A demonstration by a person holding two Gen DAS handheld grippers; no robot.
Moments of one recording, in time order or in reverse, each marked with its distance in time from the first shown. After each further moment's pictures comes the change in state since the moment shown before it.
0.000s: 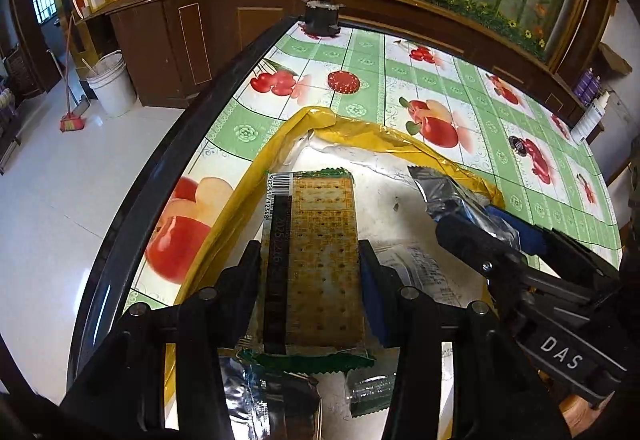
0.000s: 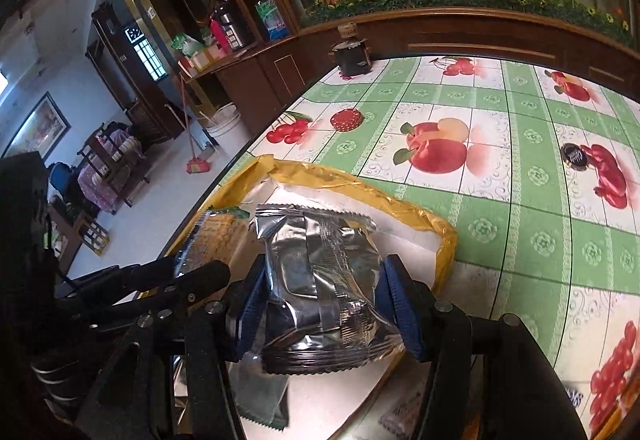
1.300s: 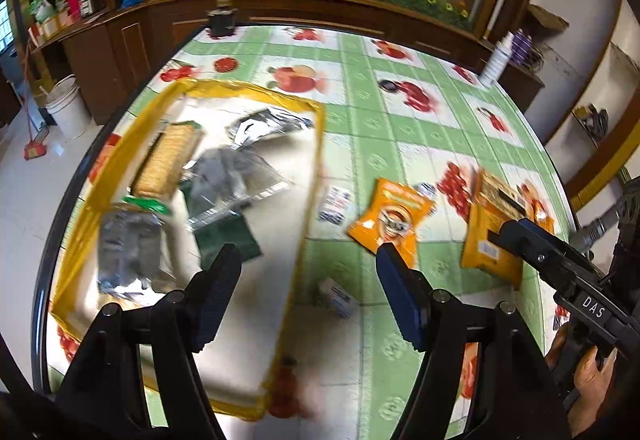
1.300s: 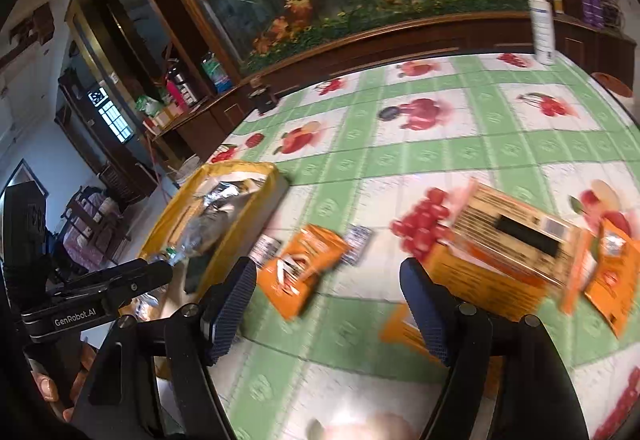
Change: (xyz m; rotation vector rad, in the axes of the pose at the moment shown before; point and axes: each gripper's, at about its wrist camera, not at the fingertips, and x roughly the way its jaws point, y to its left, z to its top) left arm -0.087 -0.099 -0.088 0.153 -0.019 -0.168; right arm -0.186 -0.102 -0.128 0.221 -0.154 -0.110
